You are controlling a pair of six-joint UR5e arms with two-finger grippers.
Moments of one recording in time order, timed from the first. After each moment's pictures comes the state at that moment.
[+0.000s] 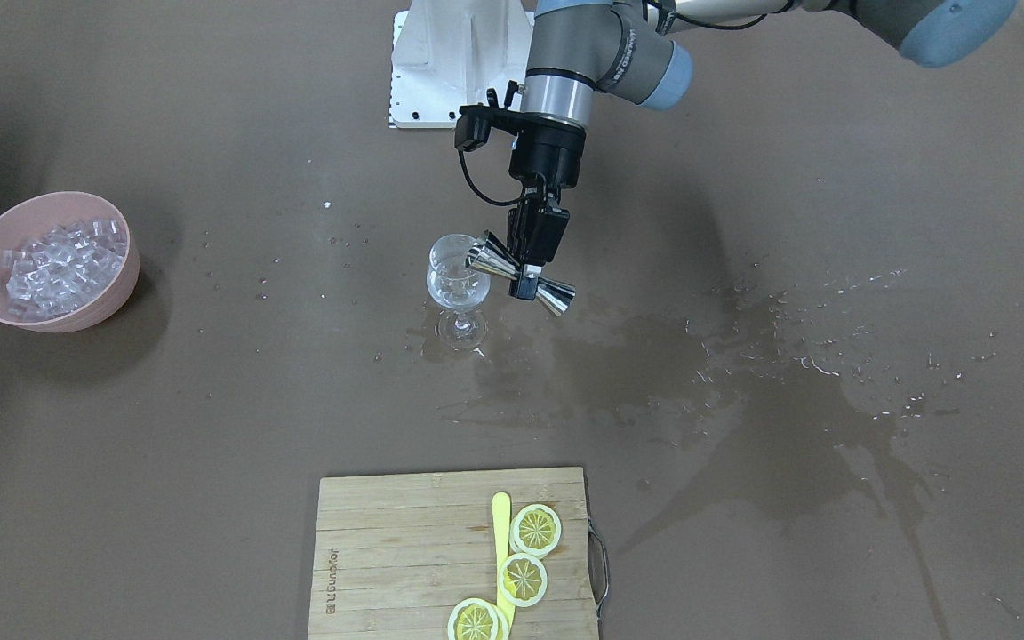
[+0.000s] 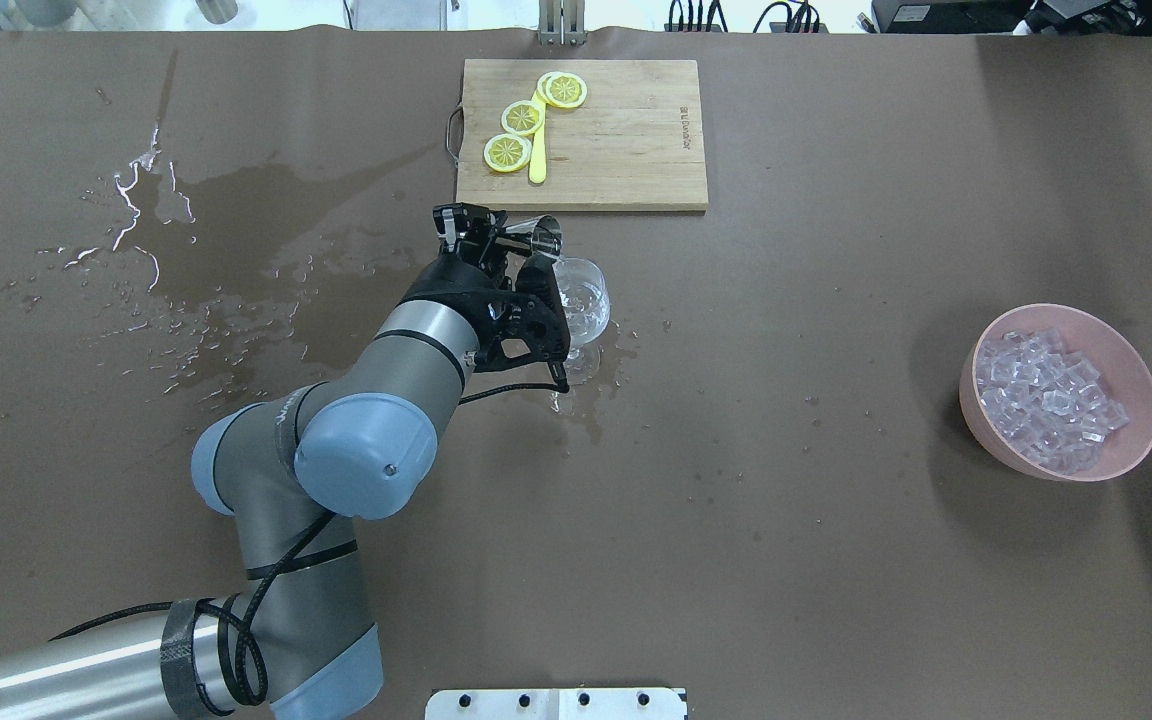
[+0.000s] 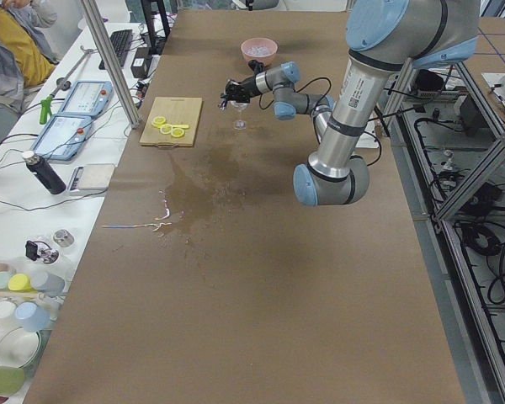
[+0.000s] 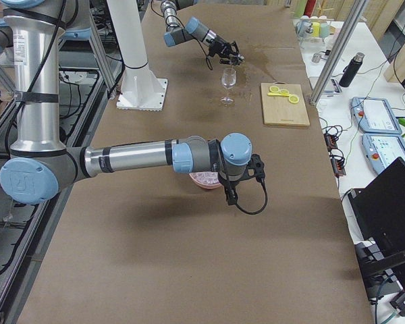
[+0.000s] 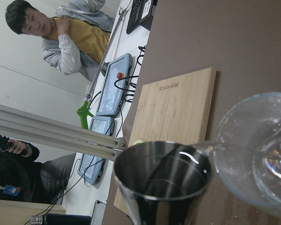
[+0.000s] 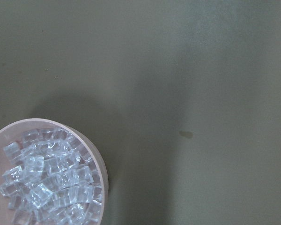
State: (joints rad) left arm -0.37 -2.18 -1.72 -2.11 -0.89 0.29; right arm 1.50 -1.62 1.77 -1.62 2.52 -0.11
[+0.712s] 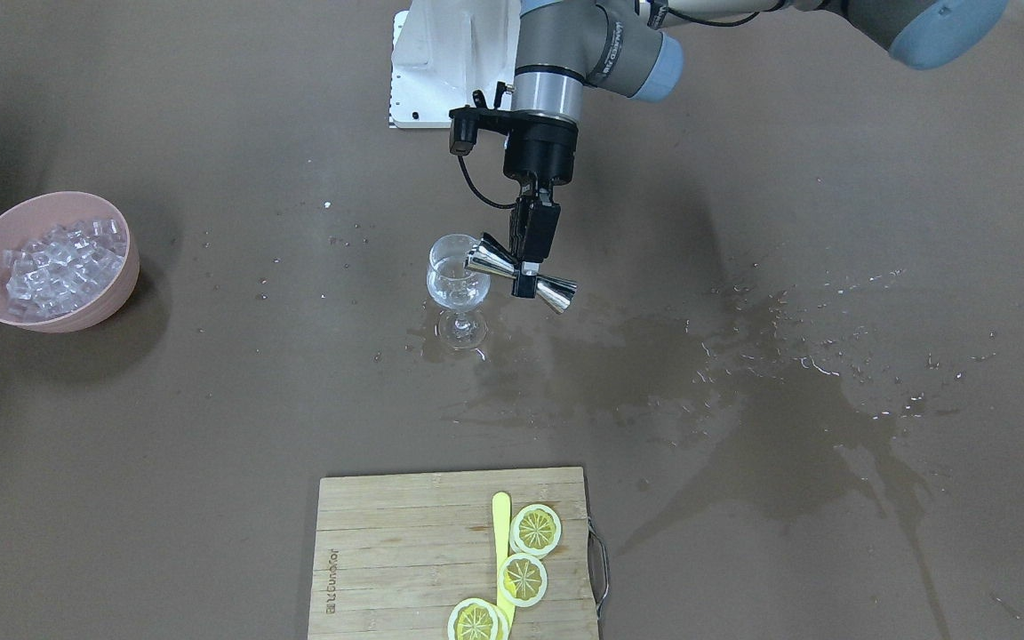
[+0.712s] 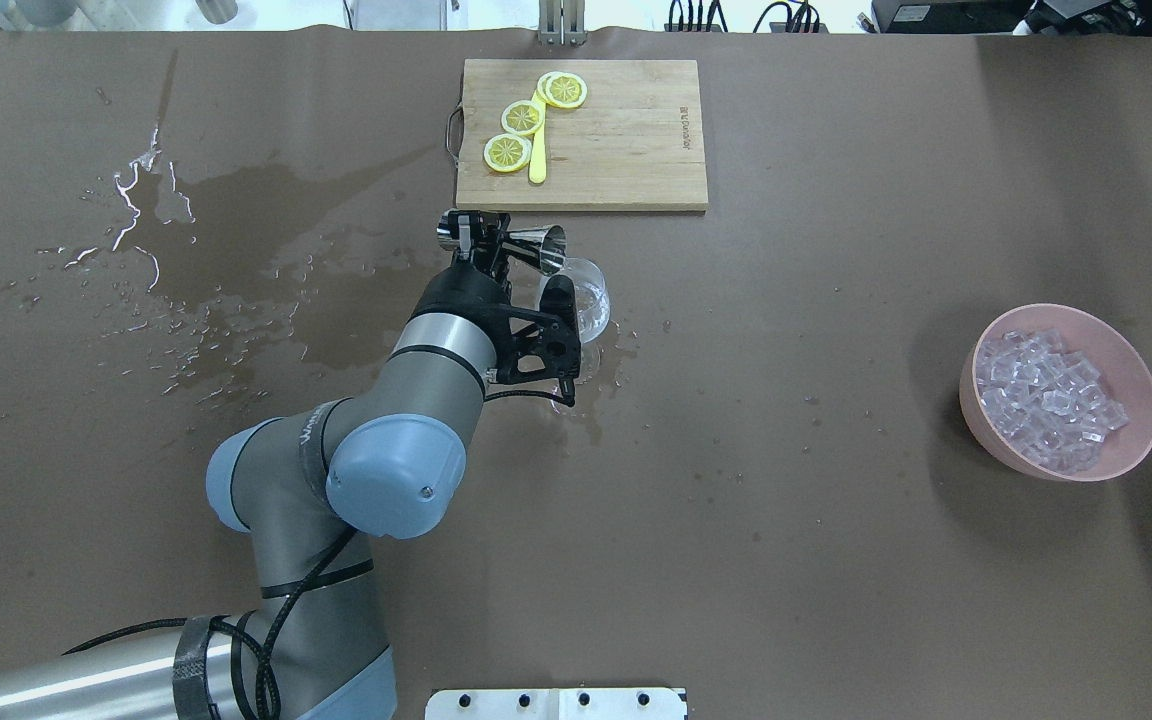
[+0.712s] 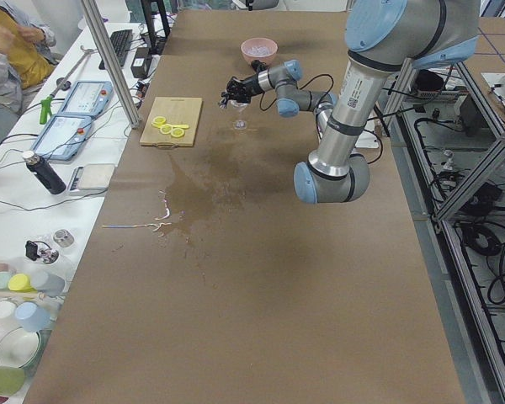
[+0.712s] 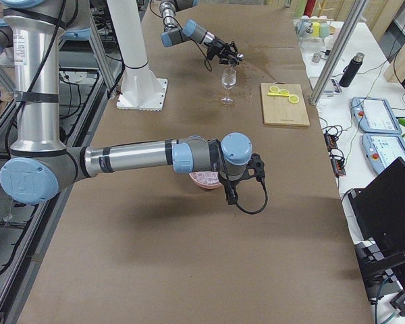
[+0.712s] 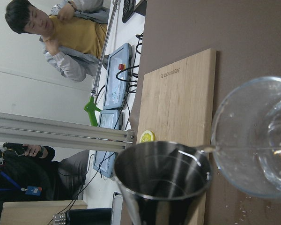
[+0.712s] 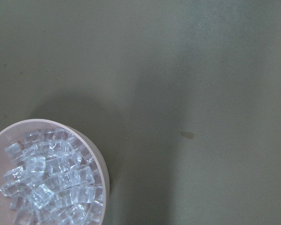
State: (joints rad) left arm -0.34 -2.20 -1.72 -2.04 -0.81 0.38; right arm 1.50 -1.62 1.77 -1.62 2.52 -0.11
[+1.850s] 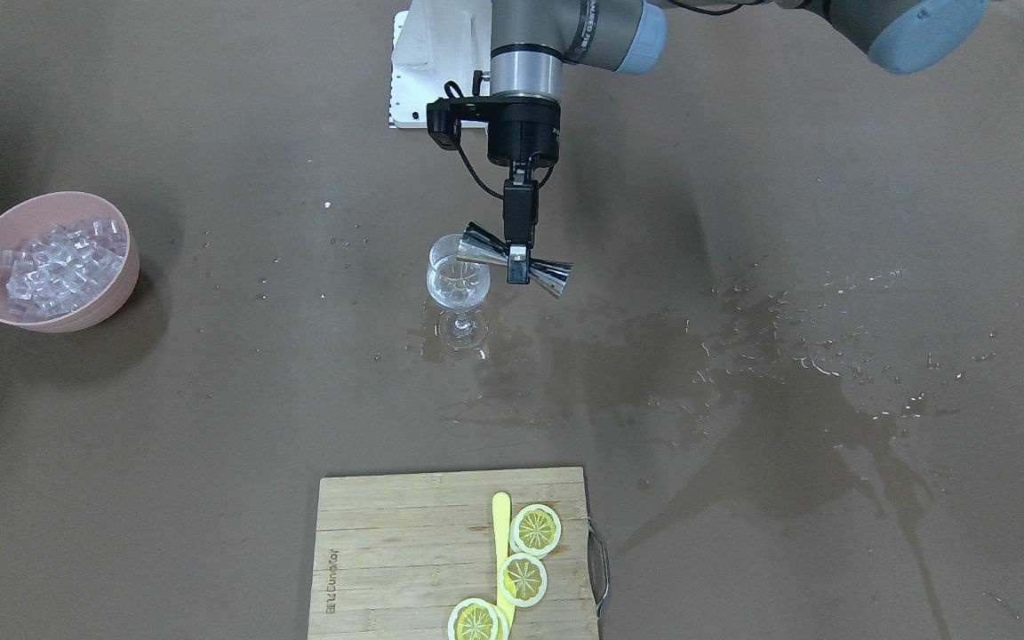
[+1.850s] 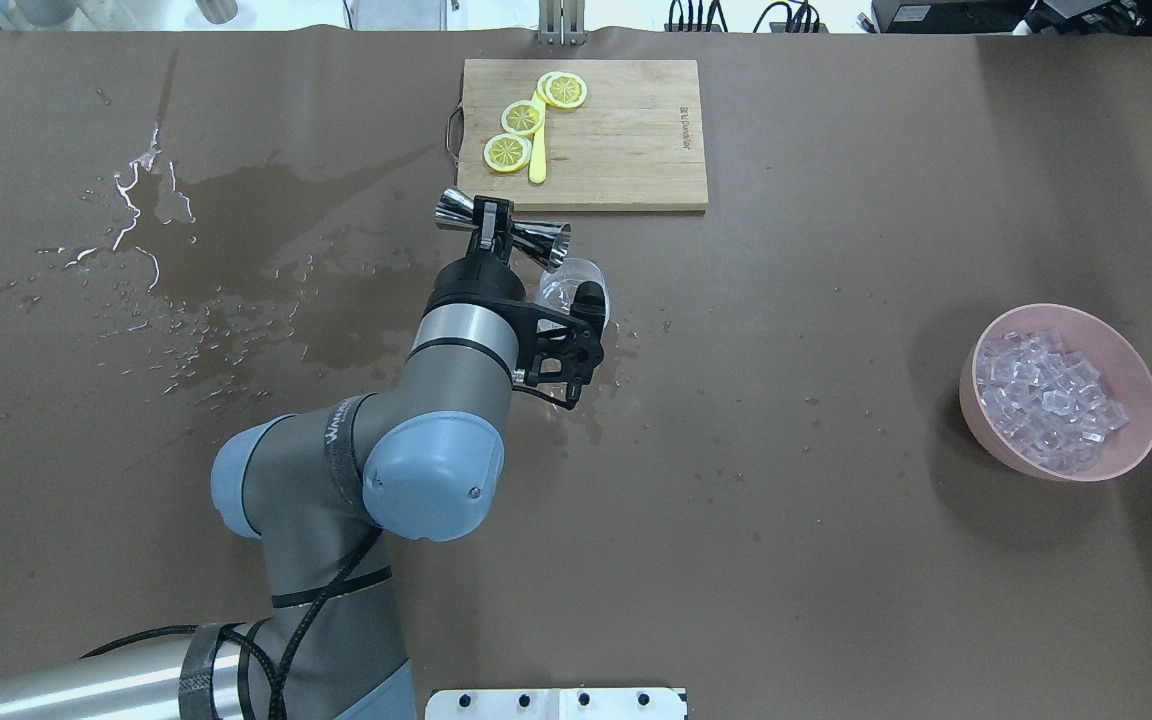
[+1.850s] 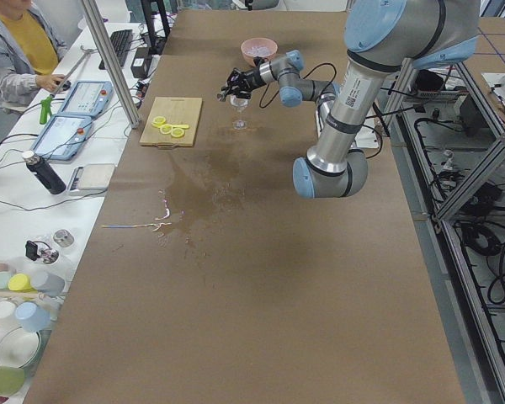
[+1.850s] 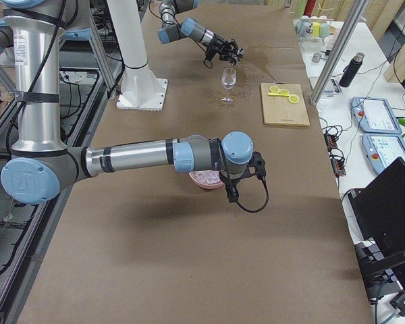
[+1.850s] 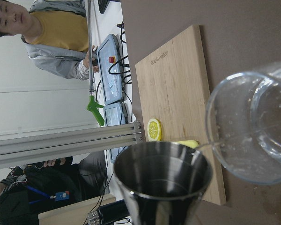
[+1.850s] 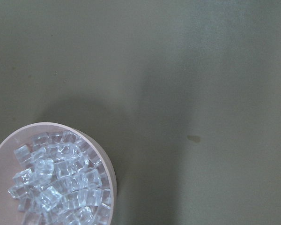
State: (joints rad) left arm -0.33 -2.24 -1.77 -1.83 -0.76 0.54; right arm 1.50 -1.61 1.78 -1.62 2.54 -0.11
